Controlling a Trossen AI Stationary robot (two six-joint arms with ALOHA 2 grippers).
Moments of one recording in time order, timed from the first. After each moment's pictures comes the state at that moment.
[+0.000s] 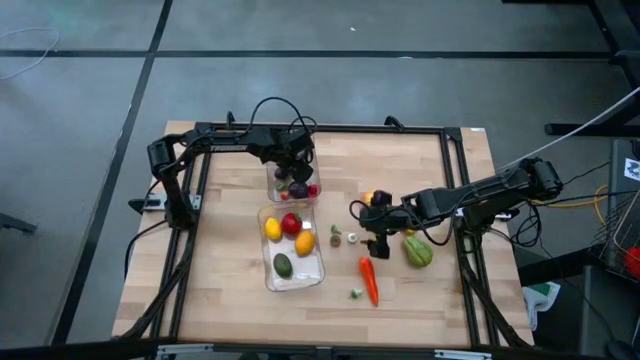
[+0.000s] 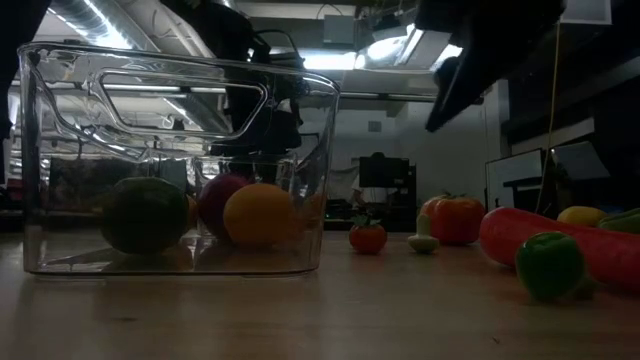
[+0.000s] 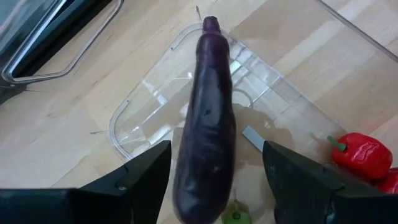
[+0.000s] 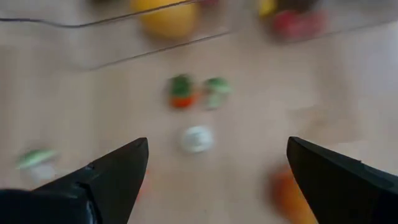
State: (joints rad) left arm 0.43 1.80 1.28 -0.74 -0.28 -0.41; right arm 0.24 1.43 1.05 -0.62 0.18 0.28
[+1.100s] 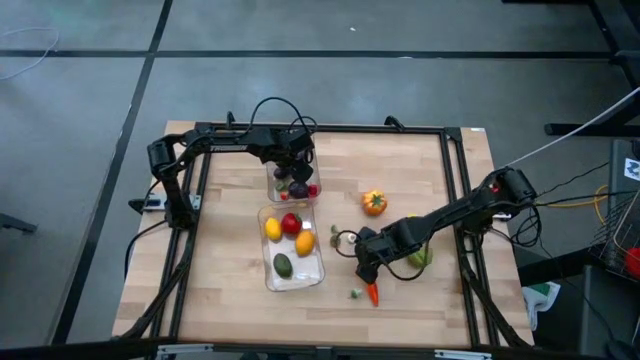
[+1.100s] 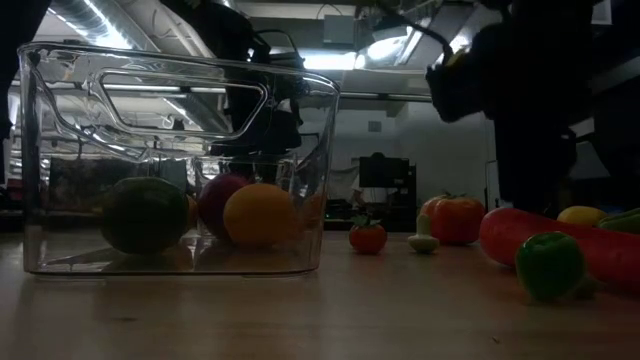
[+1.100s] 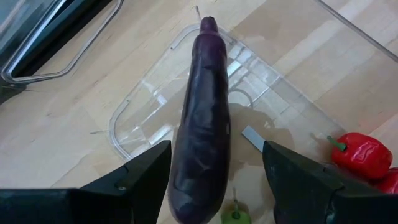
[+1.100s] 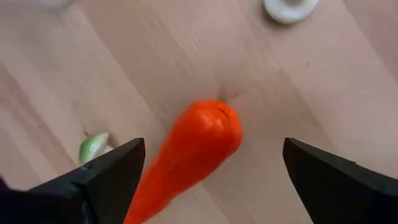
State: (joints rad) left arm 0.43 1.80 1.28 -0.74 -0.28 -0.41; right arm 0.37 1.69 1.05 -0.62 -0.03 1.01
